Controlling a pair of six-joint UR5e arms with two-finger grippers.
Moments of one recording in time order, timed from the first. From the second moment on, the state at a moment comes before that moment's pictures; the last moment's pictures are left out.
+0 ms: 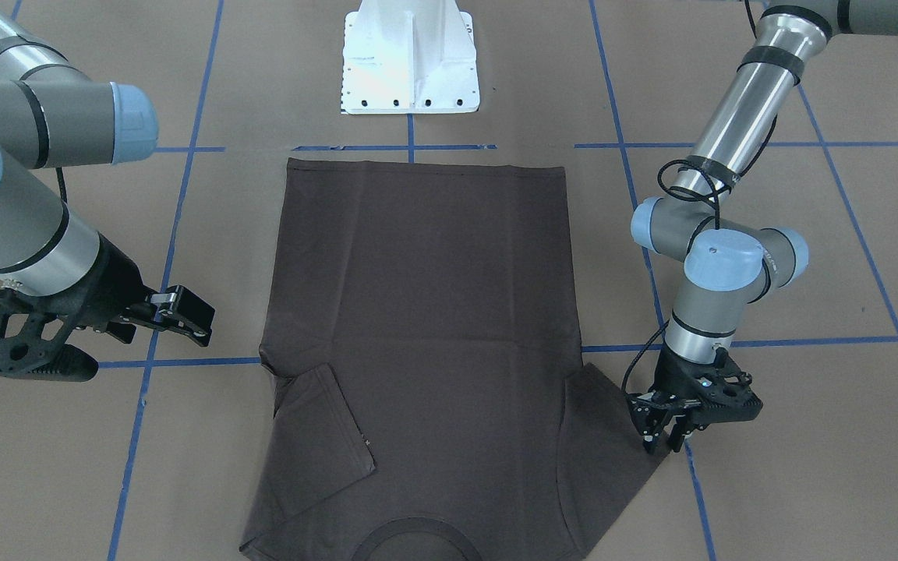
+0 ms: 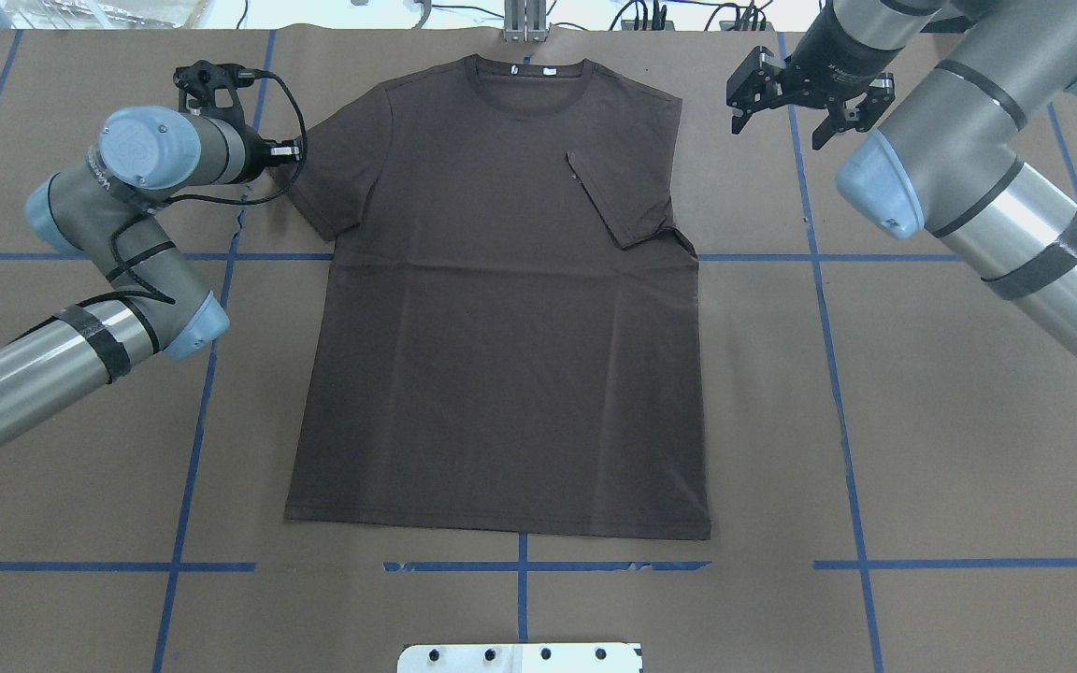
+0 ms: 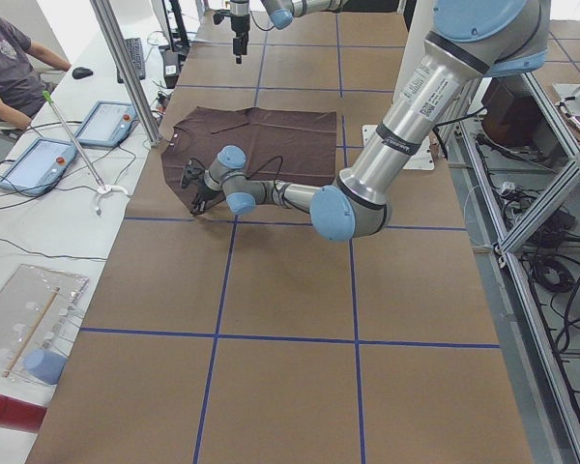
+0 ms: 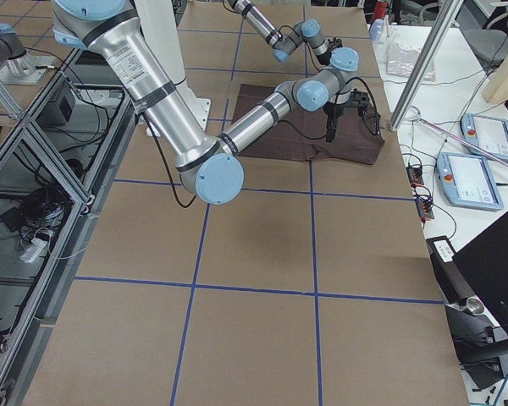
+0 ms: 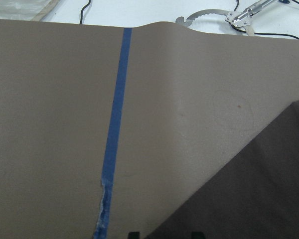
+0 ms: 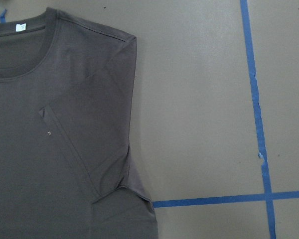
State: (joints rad) left arm -0.84 -2.21 -0.99 -2.51 -1.63 -1.08; right arm 1.02 -0.94 1.58 -1.56 2.25 0.94
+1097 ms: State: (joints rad) left arm -0.83 -2.21 -1.07 -2.43 -1.64 -1.08; right arm 1.02 -0.94 1.58 -1.56 2.25 0.94
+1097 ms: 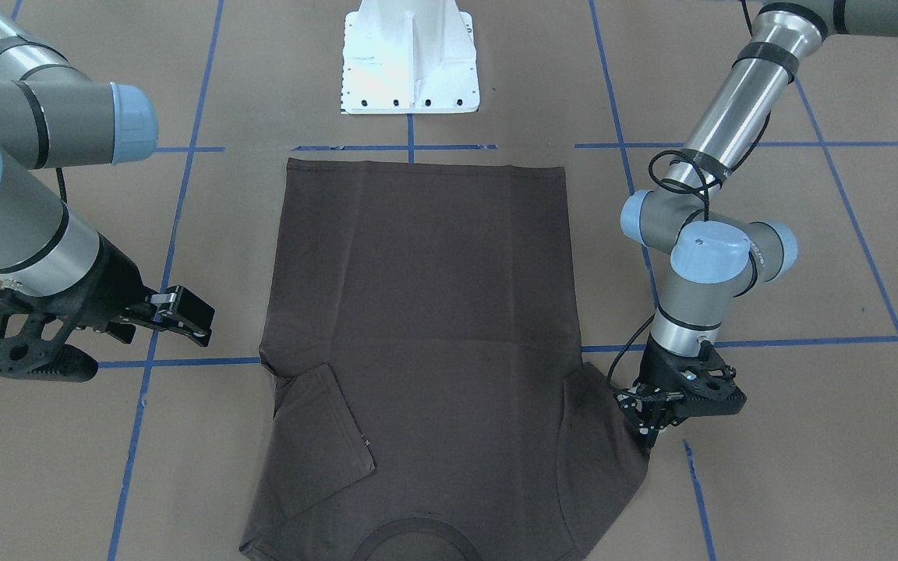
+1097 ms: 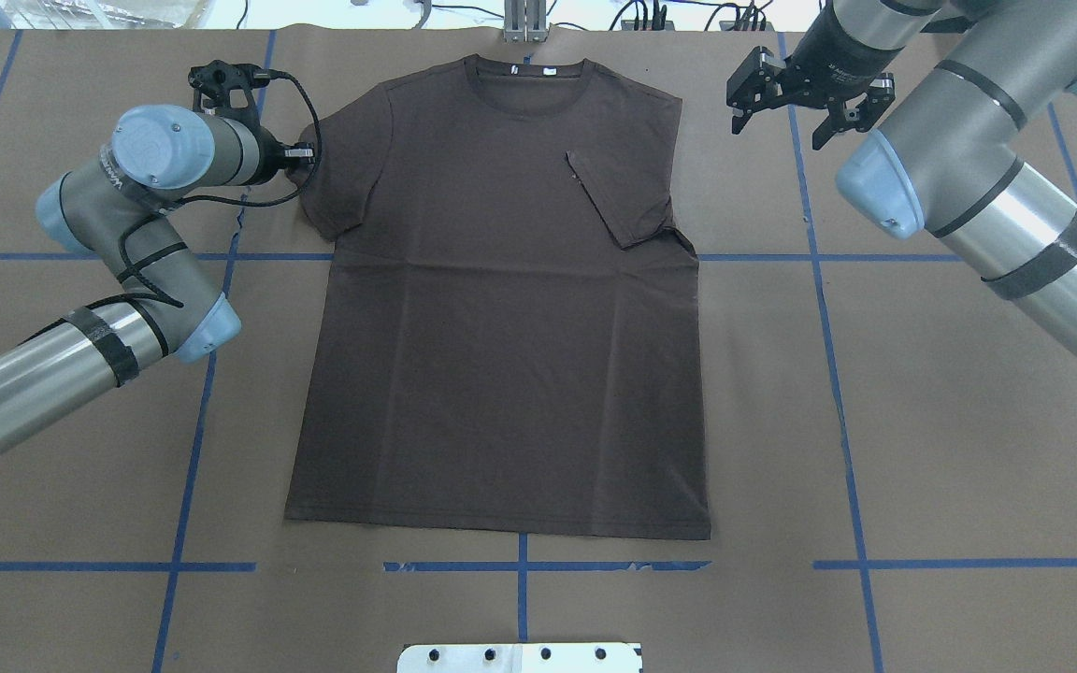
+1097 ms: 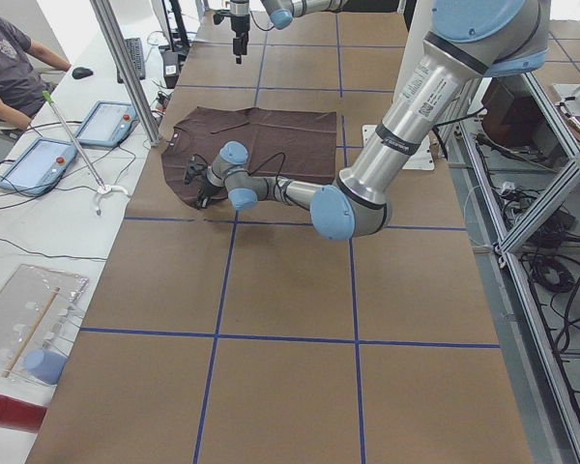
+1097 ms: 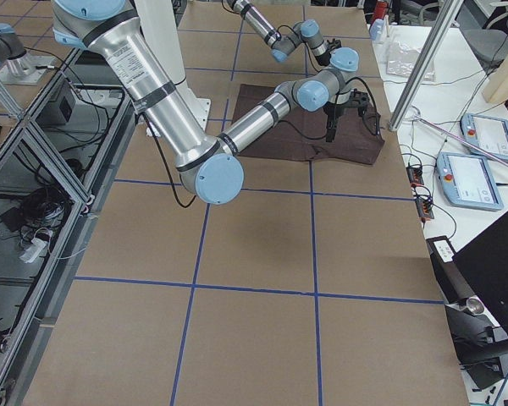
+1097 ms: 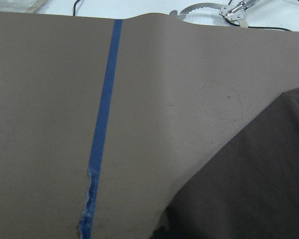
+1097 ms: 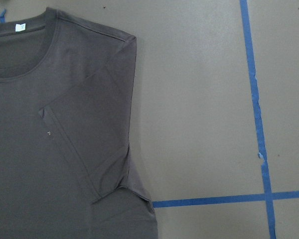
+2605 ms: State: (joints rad) left arm -0.71 -2.54 -0.96 -2.26 -1.63 -1.37; right arm 1.03 -0.94 1.58 -1.56 2.25 0.95
